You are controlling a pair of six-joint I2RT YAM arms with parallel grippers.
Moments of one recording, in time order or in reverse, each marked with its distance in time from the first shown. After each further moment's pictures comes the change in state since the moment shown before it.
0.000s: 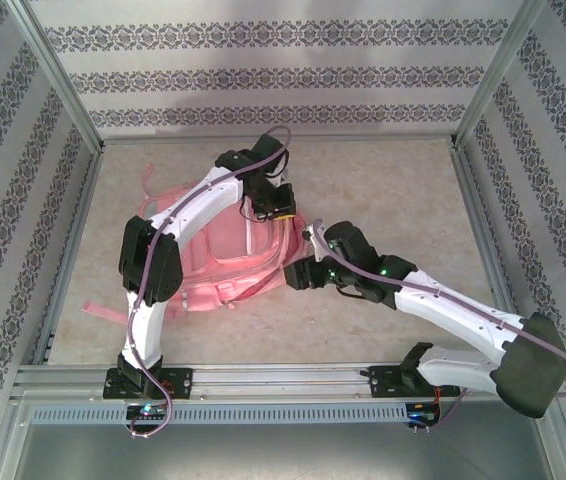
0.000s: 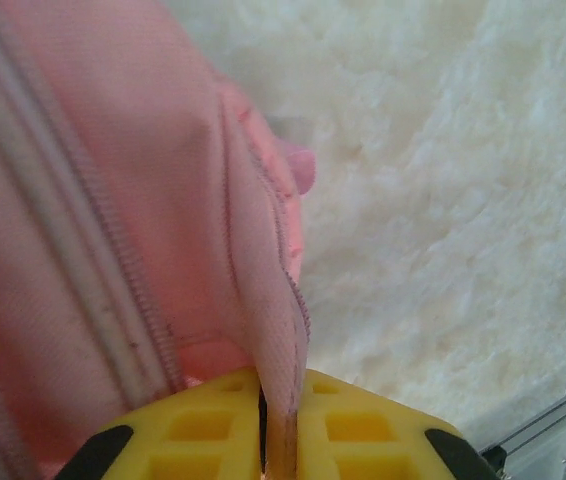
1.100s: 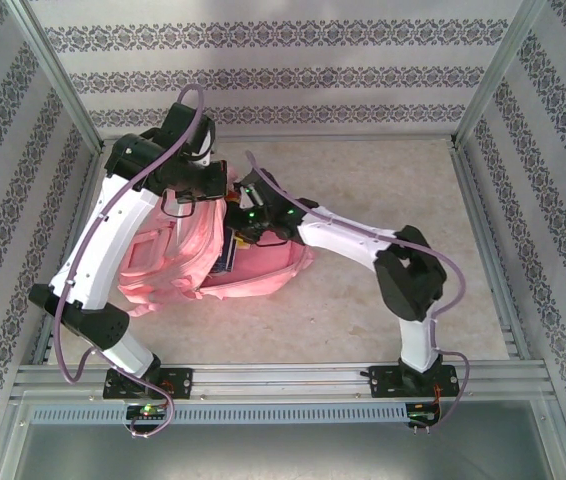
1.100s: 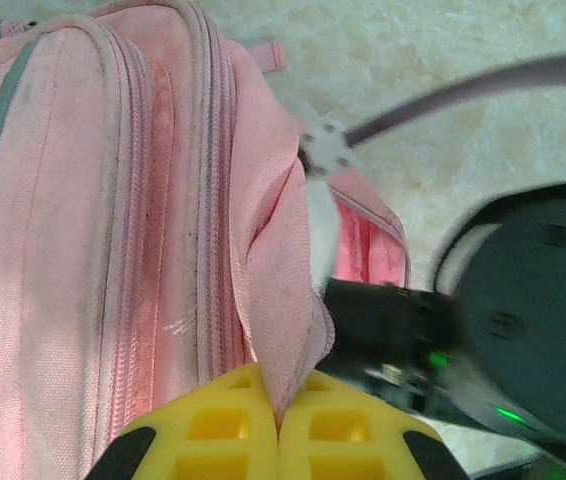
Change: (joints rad) left arm 0.107 -0.457 0.084 -0.420 -0.274 0.173; right arm 0.003 0.748 0.724 0.101 -0.222 0.547
